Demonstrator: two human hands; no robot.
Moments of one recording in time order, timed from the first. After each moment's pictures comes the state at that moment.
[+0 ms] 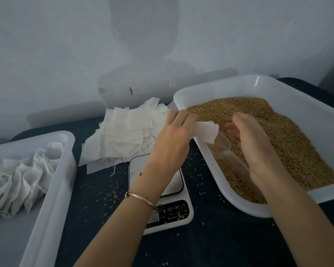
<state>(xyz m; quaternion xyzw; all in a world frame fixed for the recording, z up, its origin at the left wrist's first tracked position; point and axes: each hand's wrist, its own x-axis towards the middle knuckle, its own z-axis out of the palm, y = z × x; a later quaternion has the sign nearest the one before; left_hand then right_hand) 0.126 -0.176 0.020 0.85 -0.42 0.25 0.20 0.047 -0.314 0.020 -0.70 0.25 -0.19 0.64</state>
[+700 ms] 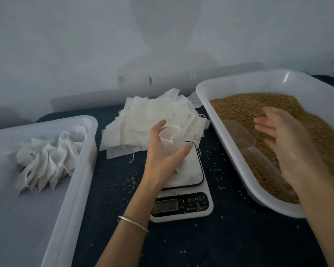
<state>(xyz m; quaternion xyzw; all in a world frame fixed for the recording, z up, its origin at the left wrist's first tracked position) 0.112 -0.104 -0.024 0.79 -0.13 0.01 0.60 0.046 -0.314 0.027 -0.71 0.25 -0.19 0.62</state>
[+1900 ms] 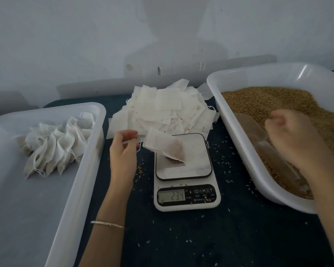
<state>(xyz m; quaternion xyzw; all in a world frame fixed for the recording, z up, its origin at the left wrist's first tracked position) 0.124 -0.031 -0.040 0.77 0.05 0.11 0.62 0.039 -0.305 0.030 -0.90 0.27 -0.09 0.32</state>
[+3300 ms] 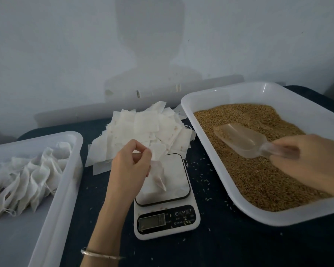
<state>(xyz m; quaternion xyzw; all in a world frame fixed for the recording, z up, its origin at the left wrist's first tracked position) 0.108 -0.083 0.012 0.87 -0.11 0.06 0.49 -0.012 -0.351 0.067 -0.95 0.22 -0.01 0.21</state>
